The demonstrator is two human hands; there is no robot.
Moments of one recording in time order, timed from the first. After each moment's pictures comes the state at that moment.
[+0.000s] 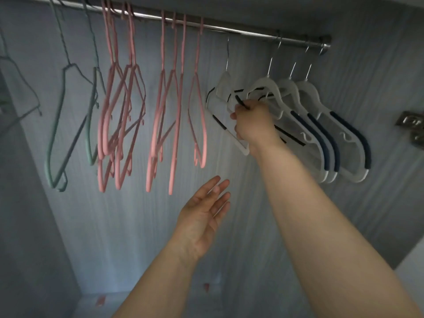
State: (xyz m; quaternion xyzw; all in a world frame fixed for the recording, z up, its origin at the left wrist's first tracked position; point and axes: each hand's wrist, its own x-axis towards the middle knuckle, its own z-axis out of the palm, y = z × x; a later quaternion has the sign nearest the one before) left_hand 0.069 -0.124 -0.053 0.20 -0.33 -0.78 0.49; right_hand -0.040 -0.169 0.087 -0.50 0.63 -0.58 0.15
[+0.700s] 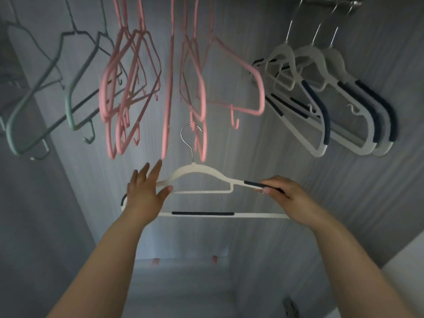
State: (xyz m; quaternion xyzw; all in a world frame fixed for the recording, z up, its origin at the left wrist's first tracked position) left_hand 0.178 -0.180 -0.110 0.60 -0.73 -0.17 0.29; right_hand -0.117 -0.086 -0.073 -0.71 0.61 -0.32 0.14
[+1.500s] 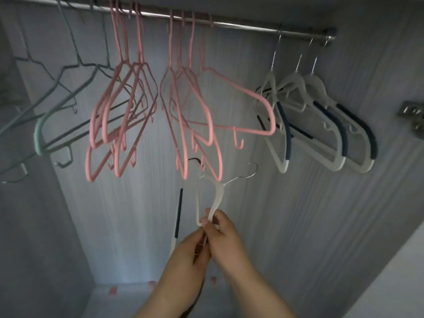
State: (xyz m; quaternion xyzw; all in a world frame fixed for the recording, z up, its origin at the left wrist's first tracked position) left_hand 0.119 -0.065 -0.105 0.38 -0.71 -0.43 0.42; right_hand 0.021 -0.079 -0.098 -0.49 0.60 -0.52 0.36
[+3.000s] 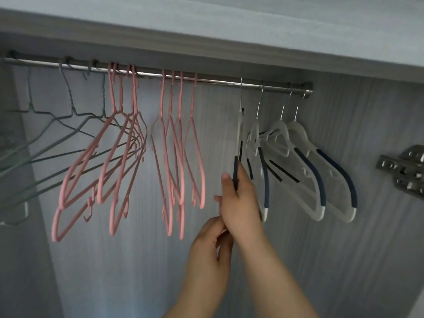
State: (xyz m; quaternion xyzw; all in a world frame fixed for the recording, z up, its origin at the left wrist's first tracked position) left_hand 0.053 -0.100 -0.037 0.26 -0.71 -0.34 0.56; right_hand -0.016 -0.121 0.029 -0.53 0.53 -0.64 0.20
